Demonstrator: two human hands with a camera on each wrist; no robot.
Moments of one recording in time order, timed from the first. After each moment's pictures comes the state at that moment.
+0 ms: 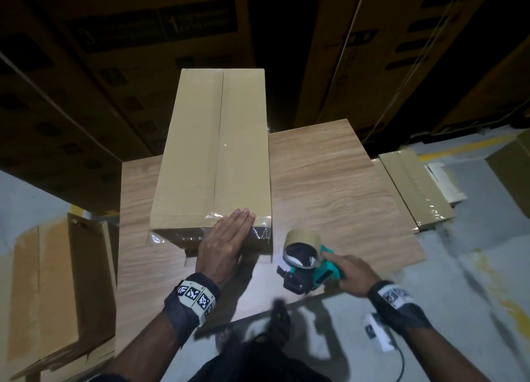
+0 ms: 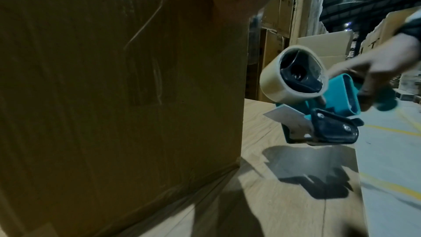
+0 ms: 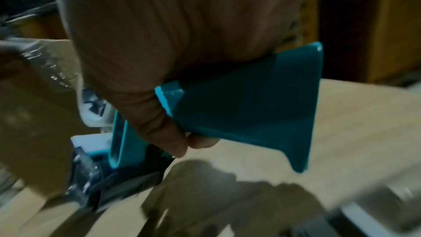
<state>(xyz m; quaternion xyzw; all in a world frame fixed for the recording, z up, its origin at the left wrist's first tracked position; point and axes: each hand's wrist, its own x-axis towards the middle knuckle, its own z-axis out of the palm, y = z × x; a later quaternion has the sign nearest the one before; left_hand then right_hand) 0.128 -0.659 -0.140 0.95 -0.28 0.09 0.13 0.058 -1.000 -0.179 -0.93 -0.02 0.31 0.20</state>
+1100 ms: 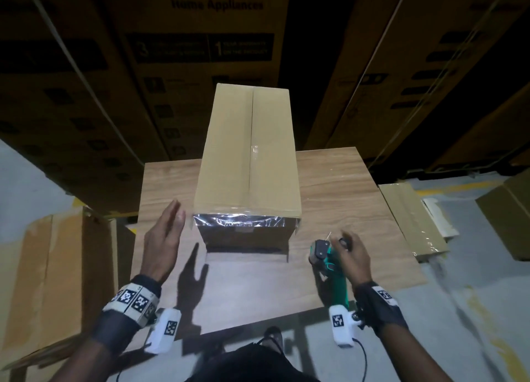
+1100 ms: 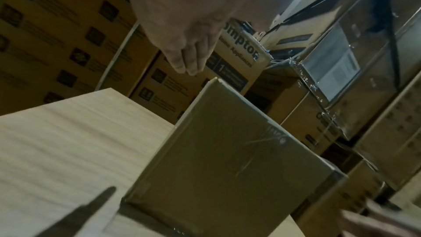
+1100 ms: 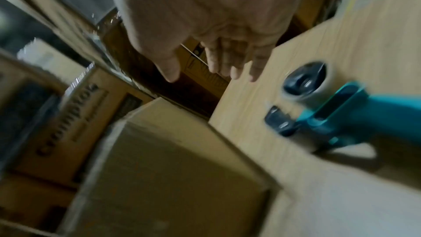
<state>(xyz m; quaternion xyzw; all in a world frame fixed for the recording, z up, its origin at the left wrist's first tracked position) 0.118 -0.526 -0.086 0.83 0.07 0.02 0.56 0.086 -0.938 -0.166 -0.82 0.27 -0.02 0.49</state>
